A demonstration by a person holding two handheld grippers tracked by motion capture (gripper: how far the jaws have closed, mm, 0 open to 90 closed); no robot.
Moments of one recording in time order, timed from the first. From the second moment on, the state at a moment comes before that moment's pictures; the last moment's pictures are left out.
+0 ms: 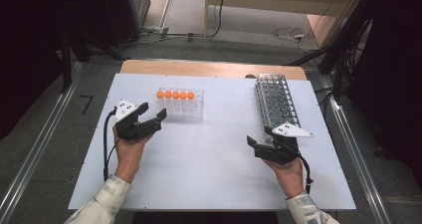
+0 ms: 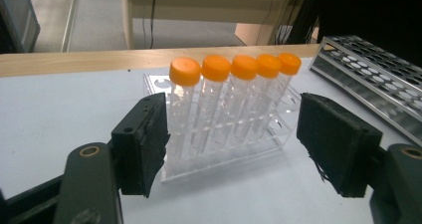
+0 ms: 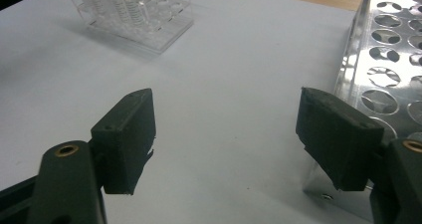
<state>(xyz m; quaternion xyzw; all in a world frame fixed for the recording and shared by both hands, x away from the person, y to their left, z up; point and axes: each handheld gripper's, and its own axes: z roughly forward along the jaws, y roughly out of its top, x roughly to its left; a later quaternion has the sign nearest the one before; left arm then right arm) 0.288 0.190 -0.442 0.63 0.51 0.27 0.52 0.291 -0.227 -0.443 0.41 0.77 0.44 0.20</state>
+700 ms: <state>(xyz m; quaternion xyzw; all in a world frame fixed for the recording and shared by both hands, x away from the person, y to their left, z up) 0.243 0.190 -0.455 0.66 0.49 0.26 0.50 0.286 -0.264 -0.443 0.44 0.75 0.43 0.23</state>
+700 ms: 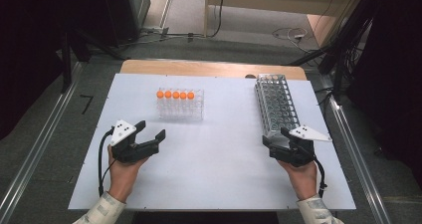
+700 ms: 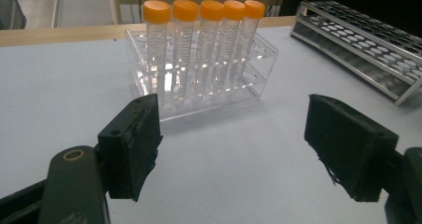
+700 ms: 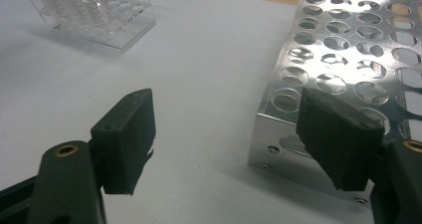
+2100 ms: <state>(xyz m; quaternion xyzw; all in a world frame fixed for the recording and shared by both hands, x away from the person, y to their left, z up) 0.217 0.199 -0.463 0.67 0.50 0.26 0.49 0.275 -0.298 -0.447 0.47 0.74 0.42 0.24</state>
